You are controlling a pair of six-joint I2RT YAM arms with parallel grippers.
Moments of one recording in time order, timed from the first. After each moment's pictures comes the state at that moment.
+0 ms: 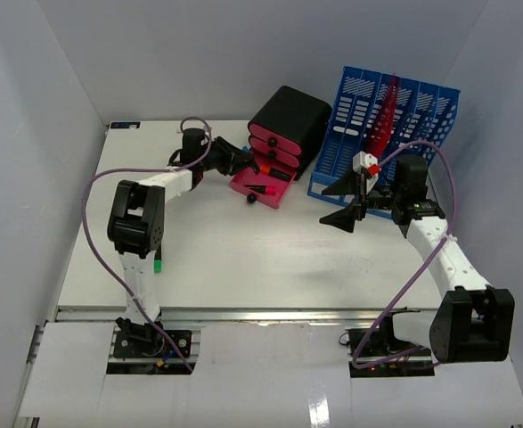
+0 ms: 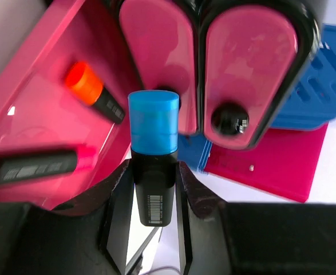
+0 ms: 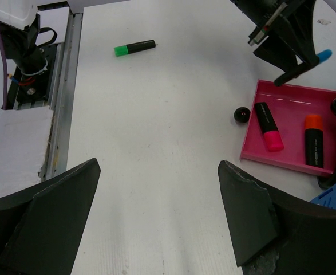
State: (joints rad) left arm -0.24 2.10 1.44 0.22 0.59 -1.24; right arm 0.08 1.21 0.88 -0.13 -1.35 -0.43
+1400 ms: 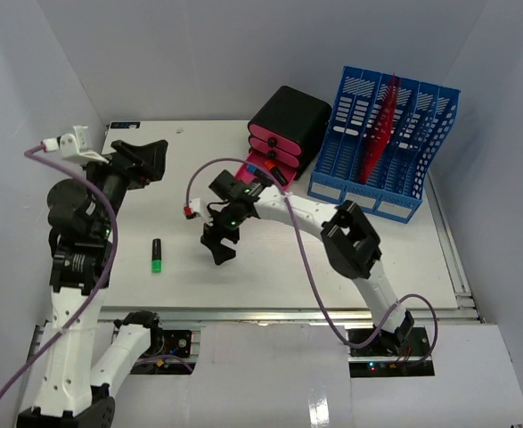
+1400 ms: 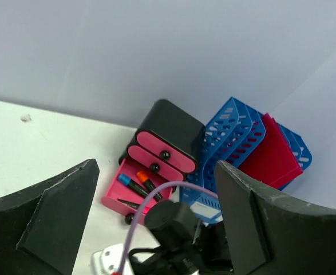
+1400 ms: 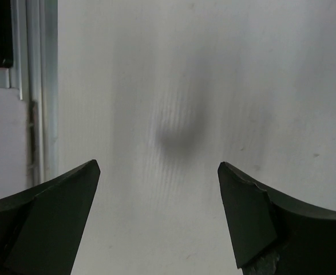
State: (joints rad) left arm -0.11 0.78 1.16 -0.23 0.10 -0.51; right arm 0.97 2.21 1.88 -0.74 -0.64 -0.47
